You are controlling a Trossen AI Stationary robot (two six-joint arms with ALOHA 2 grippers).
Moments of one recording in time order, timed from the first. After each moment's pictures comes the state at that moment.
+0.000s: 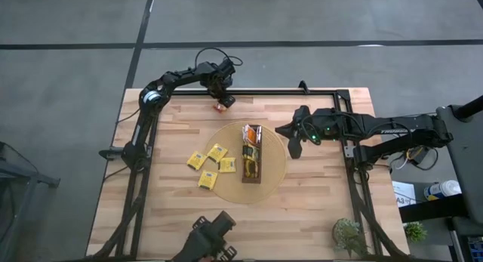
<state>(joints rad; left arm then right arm) 0.78 2.24 1.77 -0.89 0.02 -0.02 -0.02 1.08 0.96 -0.33 0.19 0.40</state>
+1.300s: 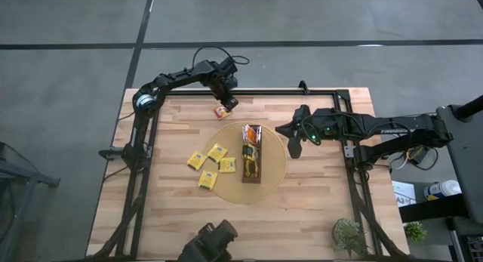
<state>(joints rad) 0.72 2.09 1.76 -0.94 0.18 0.05 -0.02 1.08 0.96 -0.33 0.21 0.39</state>
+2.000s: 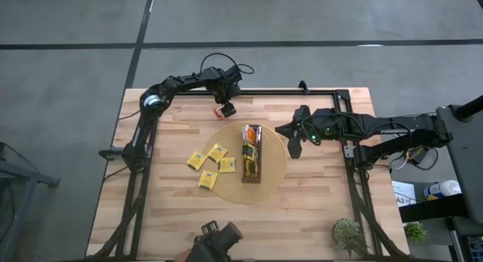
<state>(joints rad) 0.69 2.17 1.76 -0.94 0.02 0.25 -0.02 1.08 0.96 -0.32 0.21 0.40</state>
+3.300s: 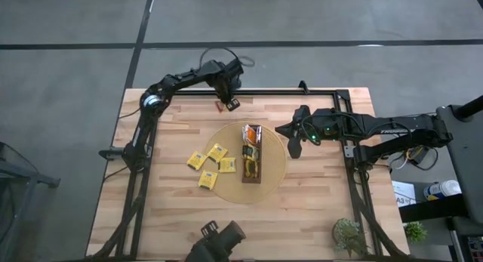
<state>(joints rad) 0.69 2.18 1.89 -1.04 0.01 0.11 -0.02 1.08 0.96 -0.32 0.21 0.40</state>
